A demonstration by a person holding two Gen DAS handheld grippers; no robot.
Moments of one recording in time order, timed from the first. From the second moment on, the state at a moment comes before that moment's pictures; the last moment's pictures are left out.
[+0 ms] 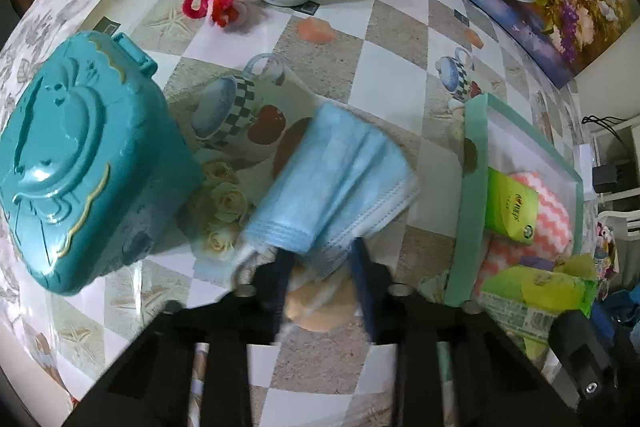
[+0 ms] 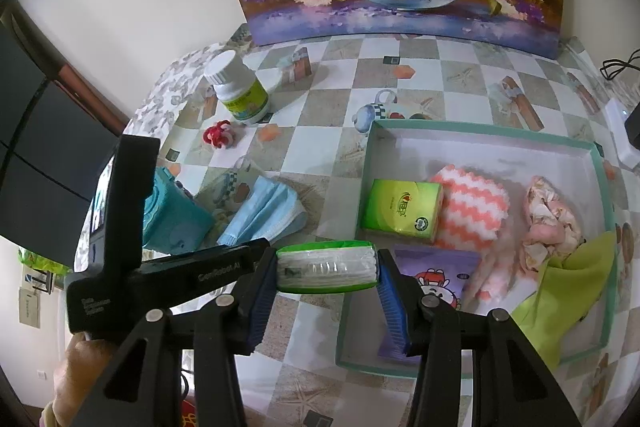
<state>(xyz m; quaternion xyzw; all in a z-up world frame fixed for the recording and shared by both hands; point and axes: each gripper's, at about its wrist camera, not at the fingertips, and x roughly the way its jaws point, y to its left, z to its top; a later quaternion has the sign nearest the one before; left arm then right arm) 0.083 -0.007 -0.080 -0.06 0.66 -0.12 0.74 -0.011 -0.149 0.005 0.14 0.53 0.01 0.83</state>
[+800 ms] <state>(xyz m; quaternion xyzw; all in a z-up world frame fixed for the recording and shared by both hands) 0.075 0.025 -0.041 -0.10 0.60 -0.12 0.78 -0.011 -0.153 0.008 0.15 0.53 0.01 0.84</state>
